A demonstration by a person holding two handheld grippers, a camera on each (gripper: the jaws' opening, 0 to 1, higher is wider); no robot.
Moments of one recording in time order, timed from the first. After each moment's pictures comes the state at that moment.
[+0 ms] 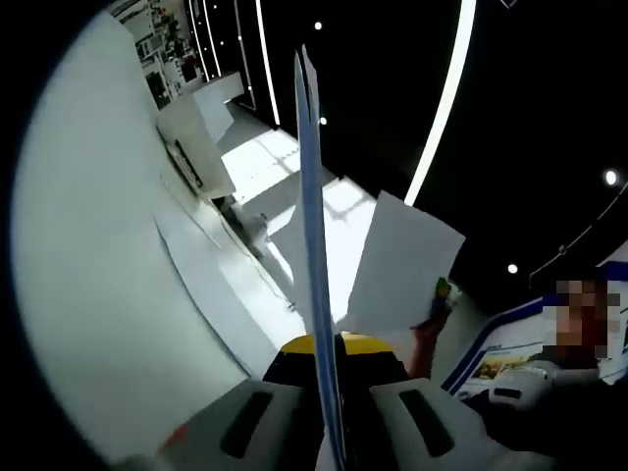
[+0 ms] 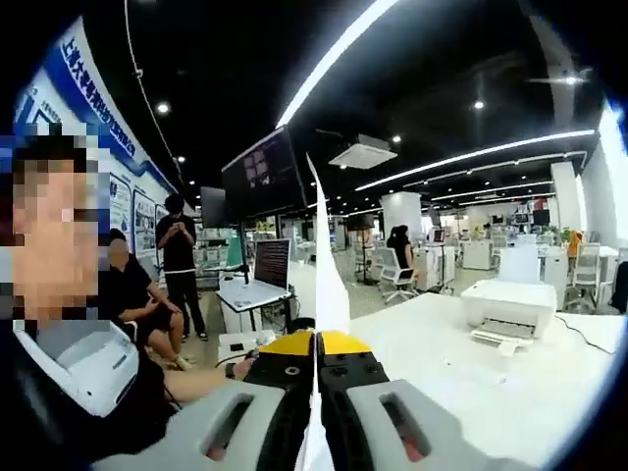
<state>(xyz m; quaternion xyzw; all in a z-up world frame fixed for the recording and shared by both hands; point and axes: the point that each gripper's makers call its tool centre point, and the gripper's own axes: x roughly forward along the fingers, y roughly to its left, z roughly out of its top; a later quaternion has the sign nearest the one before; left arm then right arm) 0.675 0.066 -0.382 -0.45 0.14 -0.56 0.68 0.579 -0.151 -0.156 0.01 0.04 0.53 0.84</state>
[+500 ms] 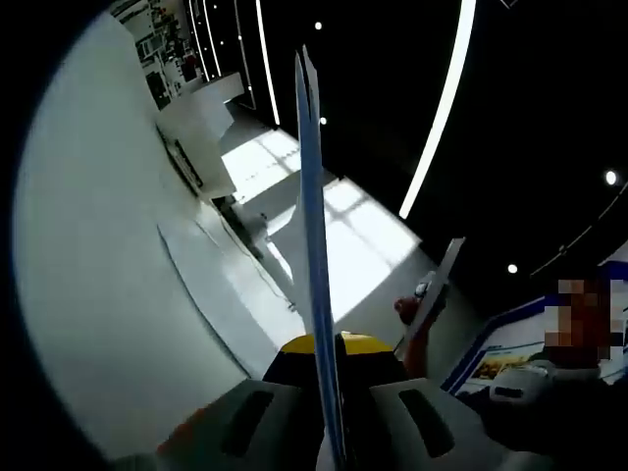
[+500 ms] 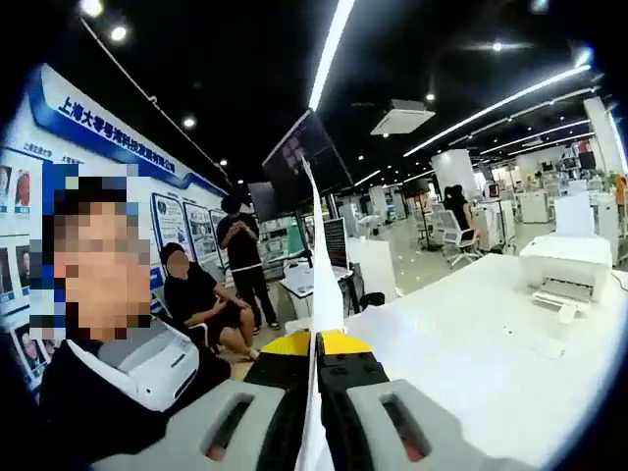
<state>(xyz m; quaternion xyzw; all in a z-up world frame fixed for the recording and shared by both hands) 0.673 0.064 -0.381 -0.45 0.14 -0.56 0.68 0.565 -0.144 -0.170 0.07 0.12 0.64 0.76</state>
